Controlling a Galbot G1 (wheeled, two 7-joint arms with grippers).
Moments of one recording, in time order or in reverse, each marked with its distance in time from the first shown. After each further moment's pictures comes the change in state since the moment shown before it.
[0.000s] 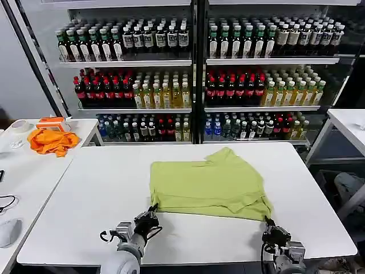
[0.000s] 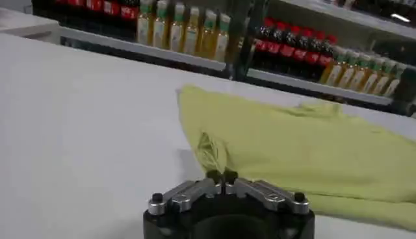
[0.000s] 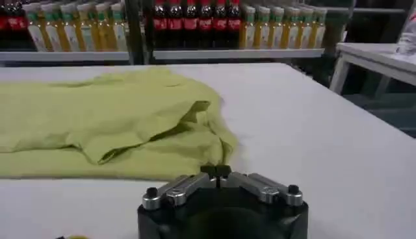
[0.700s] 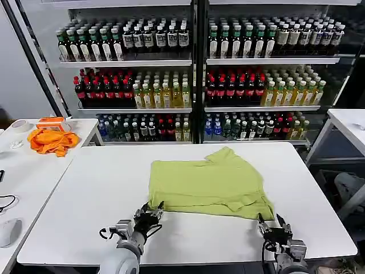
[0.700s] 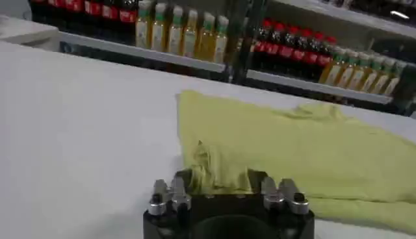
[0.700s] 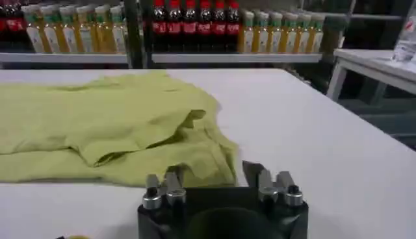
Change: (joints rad) left arm -0.028 -0.001 0.014 0.008 -0.002 0.006 -0.016; right arm 0.046 0.017 -0.014 -0.049 -0.003 0.004 0.004
